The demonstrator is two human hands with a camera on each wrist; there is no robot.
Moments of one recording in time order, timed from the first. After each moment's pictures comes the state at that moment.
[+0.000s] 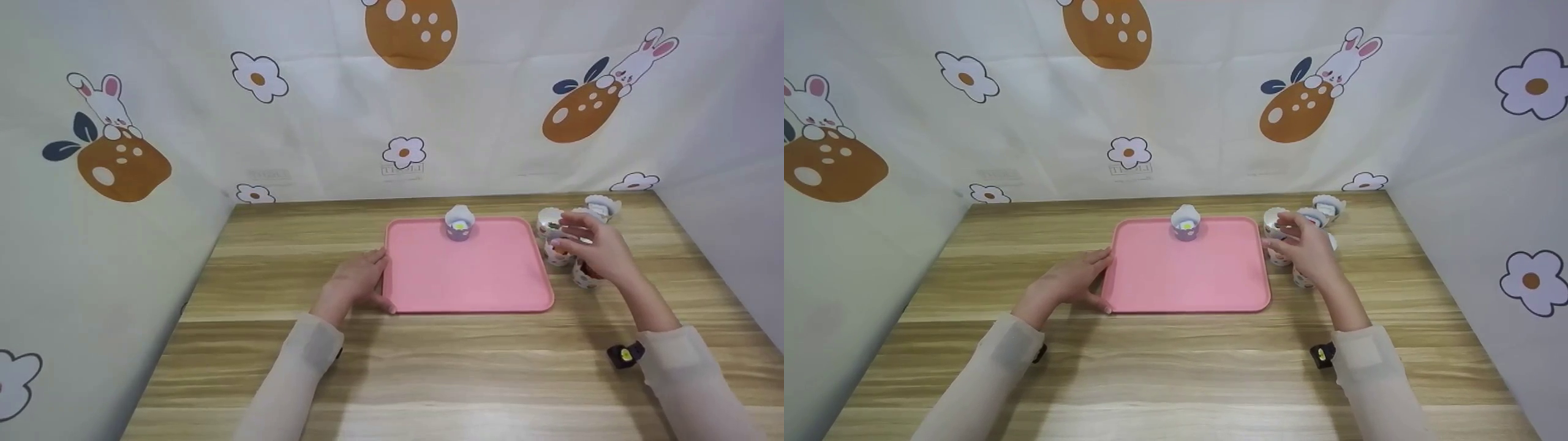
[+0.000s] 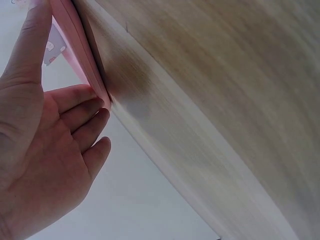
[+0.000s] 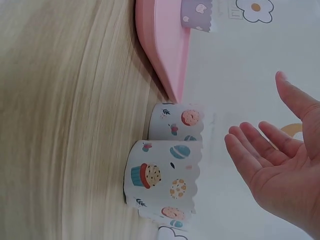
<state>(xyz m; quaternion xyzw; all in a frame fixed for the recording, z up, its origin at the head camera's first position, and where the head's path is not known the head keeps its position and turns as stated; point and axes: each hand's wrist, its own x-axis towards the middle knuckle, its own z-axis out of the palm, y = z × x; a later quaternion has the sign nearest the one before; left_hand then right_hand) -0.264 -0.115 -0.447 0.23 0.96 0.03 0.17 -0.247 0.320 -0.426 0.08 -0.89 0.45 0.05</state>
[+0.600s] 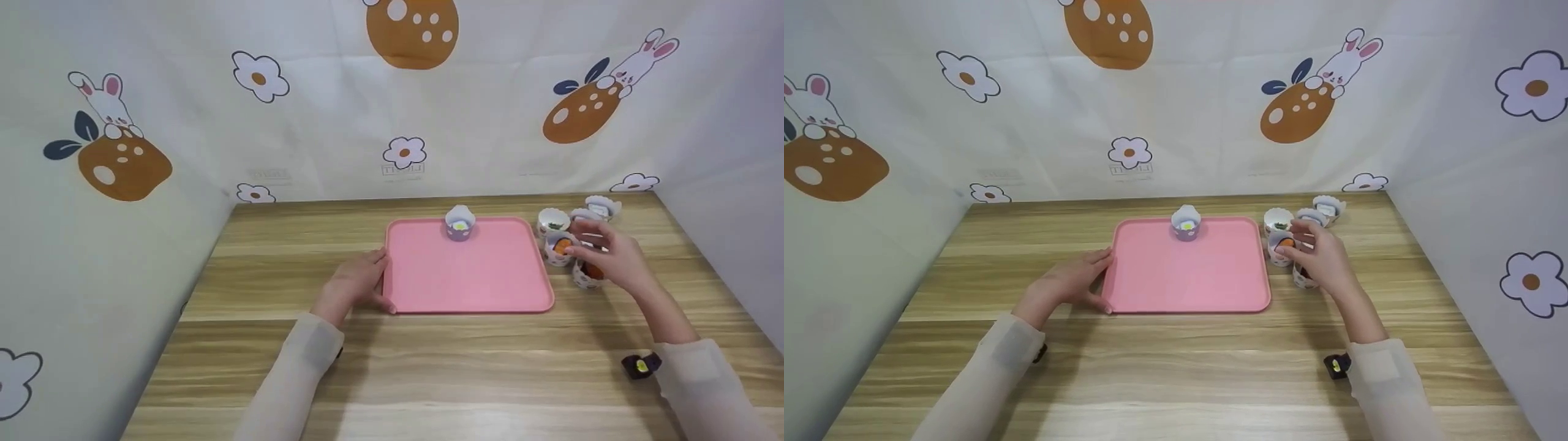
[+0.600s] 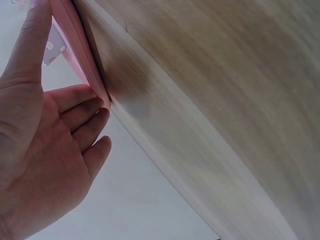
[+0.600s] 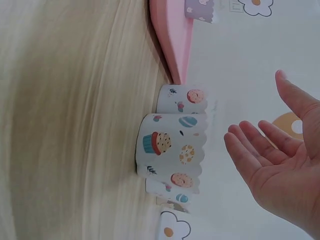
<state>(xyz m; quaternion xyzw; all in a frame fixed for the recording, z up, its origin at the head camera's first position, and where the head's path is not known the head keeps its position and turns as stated) -0.264 -0.115 -0.448 0.24 0.96 0.03 0.16 -0.233 0.336 -0.427 0.06 -0.90 0.43 0.04</state>
